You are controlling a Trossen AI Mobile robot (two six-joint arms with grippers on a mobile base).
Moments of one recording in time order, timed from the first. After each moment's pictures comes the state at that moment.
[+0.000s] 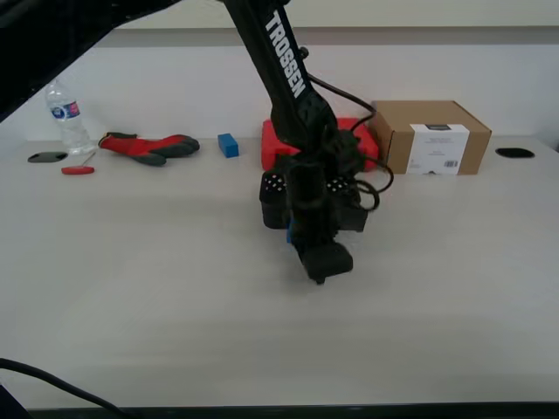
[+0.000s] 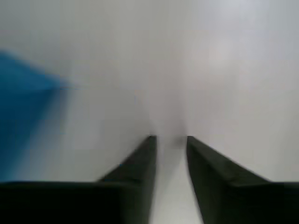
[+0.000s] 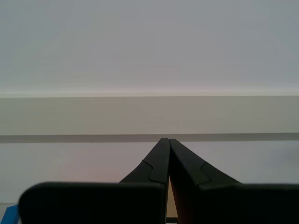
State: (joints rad) arm 0 0.00 1.05 0.52 0.61 0.00 0.00; arm 1 -0.75 2.63 1.62 -0.50 0.22 0.59
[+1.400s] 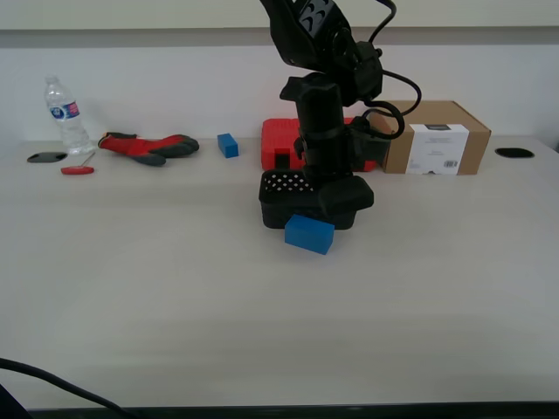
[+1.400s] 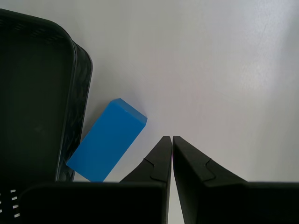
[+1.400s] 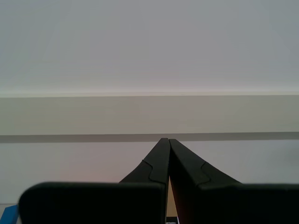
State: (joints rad) arm 0 0.00 1.05 0.52 0.61 0.00 0.00; arm 1 -0.77 2.38 1.59 -0.55 0.11 0.58
